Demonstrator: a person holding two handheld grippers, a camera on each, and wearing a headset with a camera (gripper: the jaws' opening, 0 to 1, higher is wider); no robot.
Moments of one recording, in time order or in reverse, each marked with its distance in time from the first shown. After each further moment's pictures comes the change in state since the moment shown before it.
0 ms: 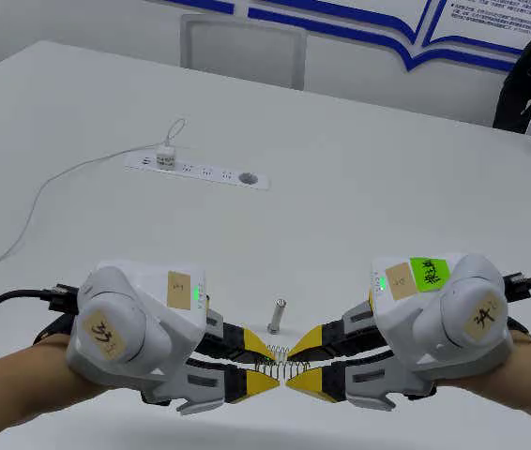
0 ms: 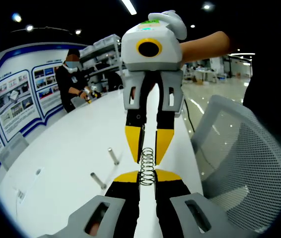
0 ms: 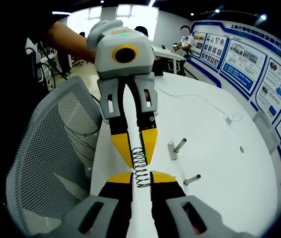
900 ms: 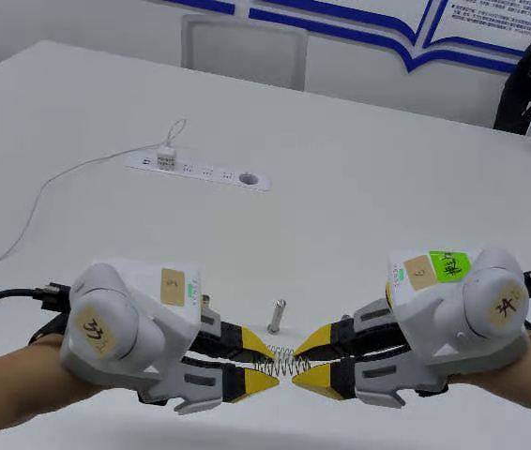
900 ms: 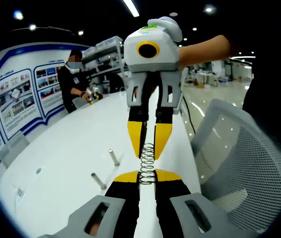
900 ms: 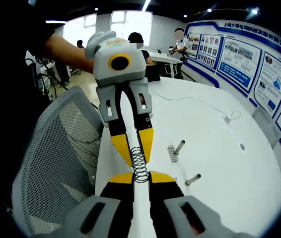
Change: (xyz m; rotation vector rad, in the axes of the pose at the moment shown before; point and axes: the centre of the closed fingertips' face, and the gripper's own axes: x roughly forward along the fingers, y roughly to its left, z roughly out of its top) left arm -0.005 0.000 0.003 -0.021 -0.022 0.007; right arm -0.012 -0.001 0.007 0.062 -0.062 0.009
